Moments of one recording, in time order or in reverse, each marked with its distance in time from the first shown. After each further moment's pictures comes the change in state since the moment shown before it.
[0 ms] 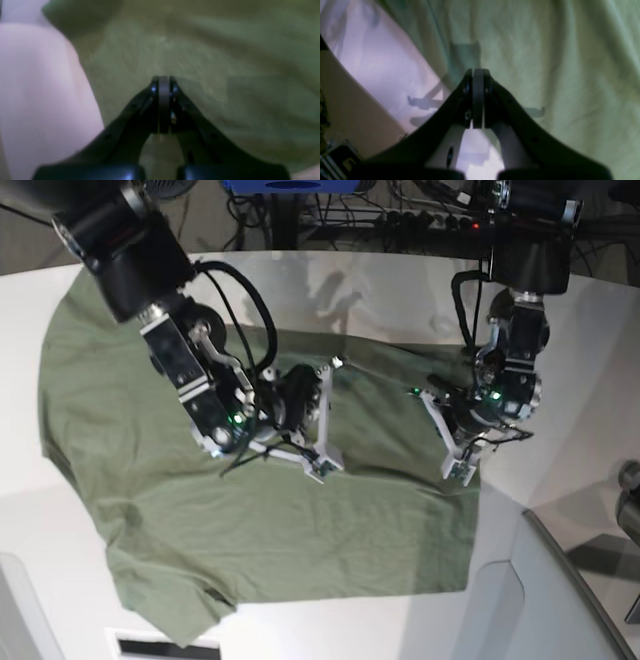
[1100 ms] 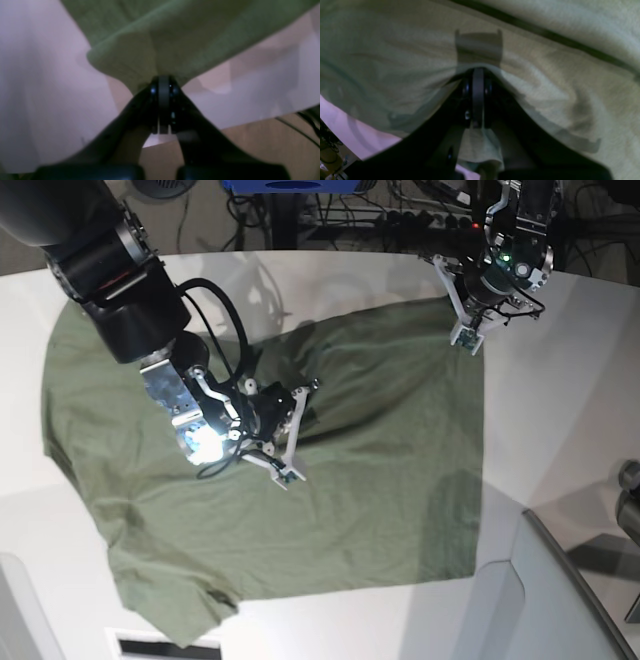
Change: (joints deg) left arm 29.8 -2.6 -3.1 21.6 0.4 -1.5 6.2; right arm 6.8 0.3 0.3 -23.9 1.0 0.3 15.5
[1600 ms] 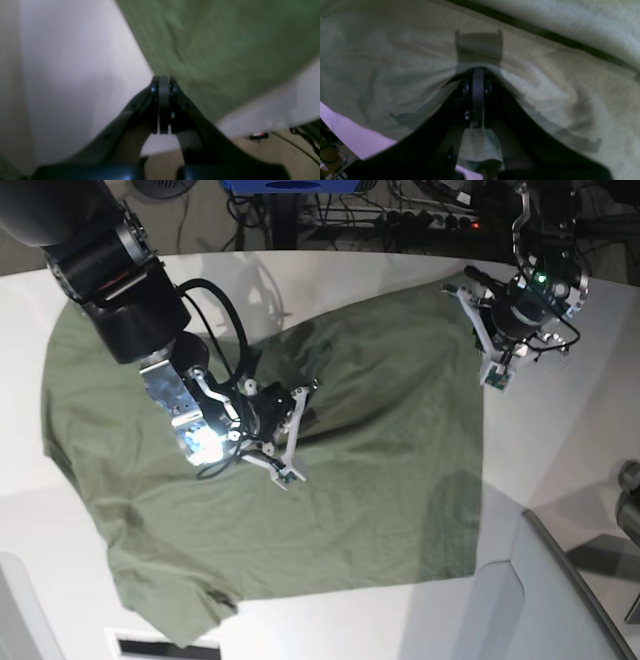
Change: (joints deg) left arm -3.3 4.0 -10.8 9.6 -0.3 -8.0 5.0; right arm 0.0 0.0 0.0 0.0 0.0 0.0 -0.2
